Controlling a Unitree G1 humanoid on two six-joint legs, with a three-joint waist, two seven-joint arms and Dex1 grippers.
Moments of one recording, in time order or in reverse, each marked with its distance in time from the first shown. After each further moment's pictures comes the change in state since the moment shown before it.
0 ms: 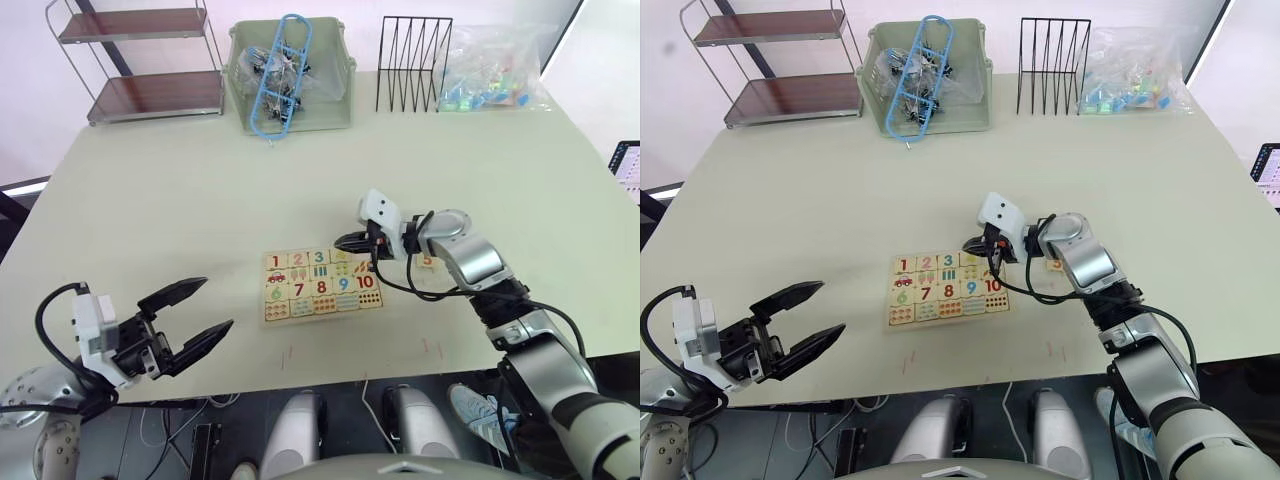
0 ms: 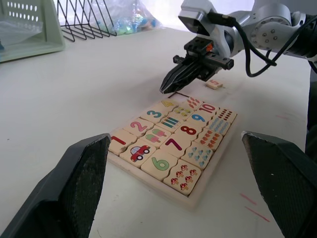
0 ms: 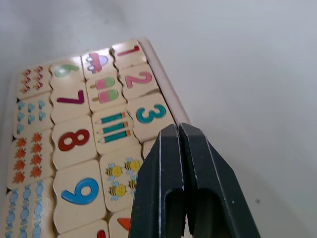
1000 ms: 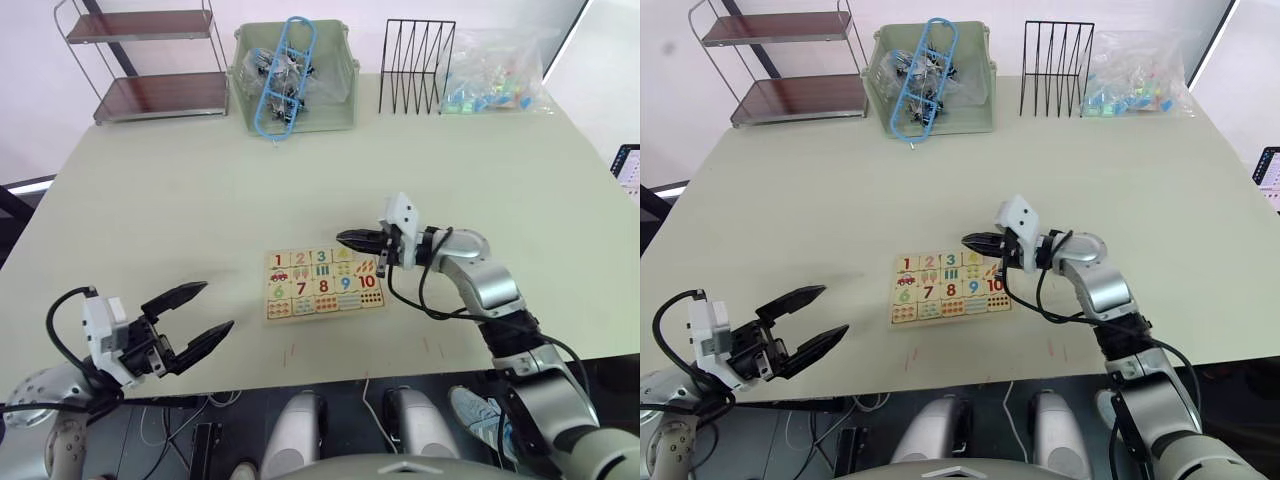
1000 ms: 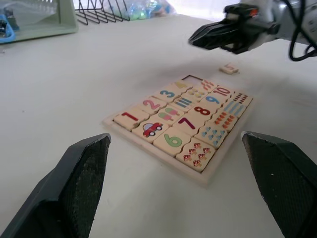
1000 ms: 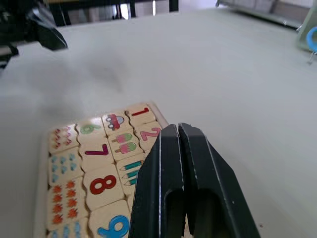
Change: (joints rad) left arm -0.027 -0.014 -0.042 0.084 0.069 -0.036 0.046; right arm 0.238 -0.008 -0.158 -0.254 0.169 -0.089 -0.036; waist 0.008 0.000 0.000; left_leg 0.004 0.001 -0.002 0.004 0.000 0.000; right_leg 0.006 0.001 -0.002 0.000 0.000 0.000
